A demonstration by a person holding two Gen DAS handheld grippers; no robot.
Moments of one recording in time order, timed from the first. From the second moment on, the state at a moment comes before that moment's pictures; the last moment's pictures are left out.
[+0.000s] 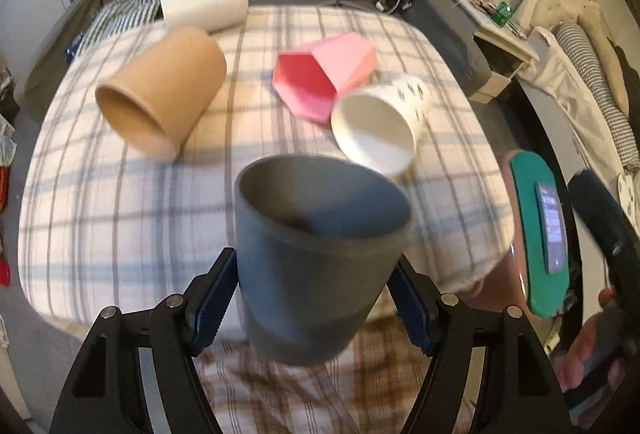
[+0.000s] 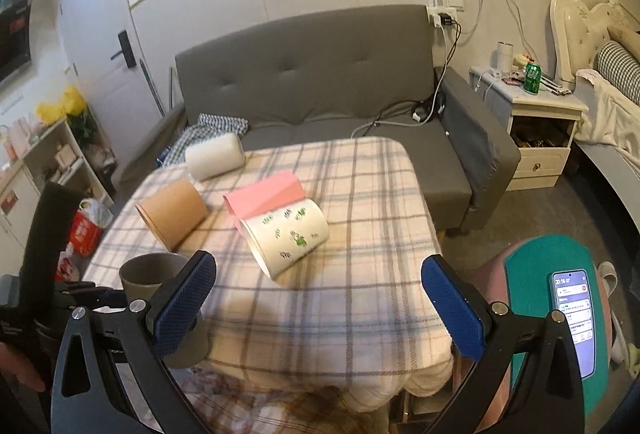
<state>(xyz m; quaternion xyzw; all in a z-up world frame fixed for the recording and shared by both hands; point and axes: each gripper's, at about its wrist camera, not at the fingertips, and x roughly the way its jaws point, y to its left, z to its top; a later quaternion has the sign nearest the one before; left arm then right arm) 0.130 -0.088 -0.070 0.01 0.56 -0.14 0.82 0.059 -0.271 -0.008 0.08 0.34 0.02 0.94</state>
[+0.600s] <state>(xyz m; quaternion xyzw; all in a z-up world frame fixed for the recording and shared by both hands) 0.143 -0.091 -0.082 0.06 0.50 -0.15 0.85 0.087 -0.265 -0.039 0.06 0.39 -0.01 0.92</state>
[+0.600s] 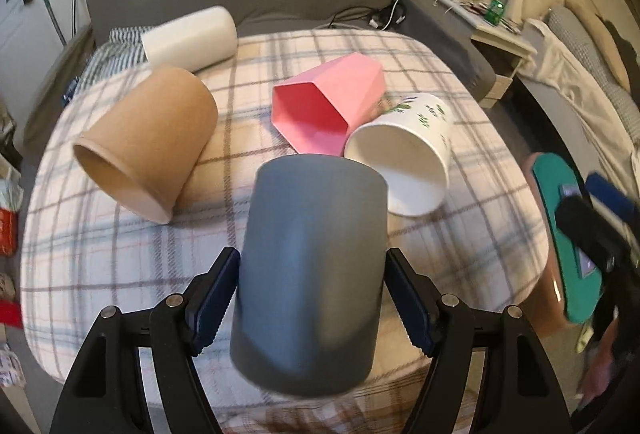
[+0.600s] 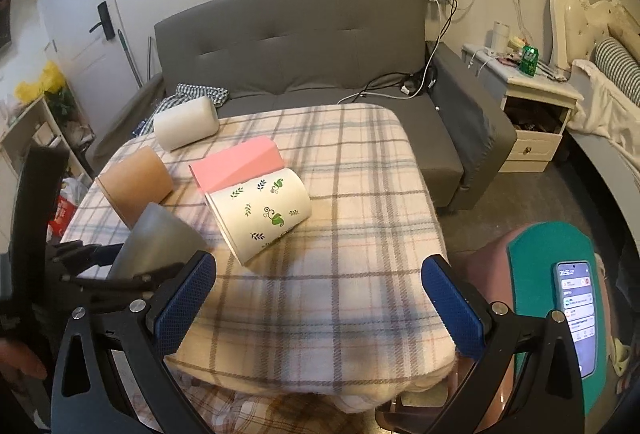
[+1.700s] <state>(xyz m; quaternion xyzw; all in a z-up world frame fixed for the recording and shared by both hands) 0.088 0.094 -0.063 -0.03 0.38 -0.01 0.93 0.075 -0.108 -0.075 0.06 0.40 0.00 0.91</state>
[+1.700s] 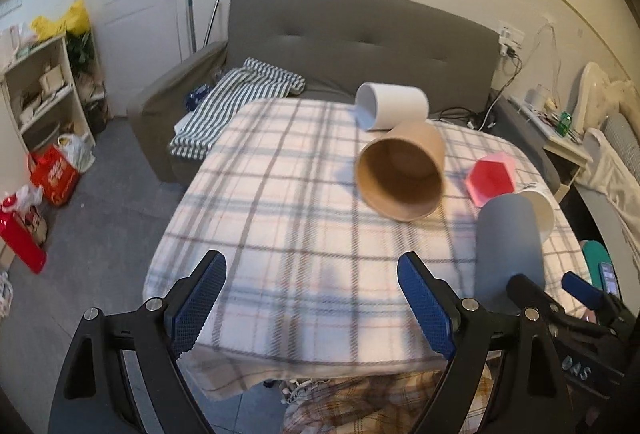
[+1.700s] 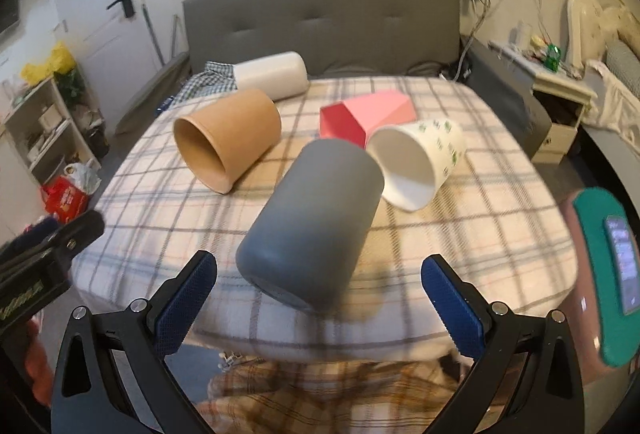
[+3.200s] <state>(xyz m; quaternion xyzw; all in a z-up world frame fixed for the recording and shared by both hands) 0.094 0.083 -0.086 -0.04 0.41 -0.01 0.91 0.099 -0.103 -0.052 0.03 0.37 0.11 0.92</state>
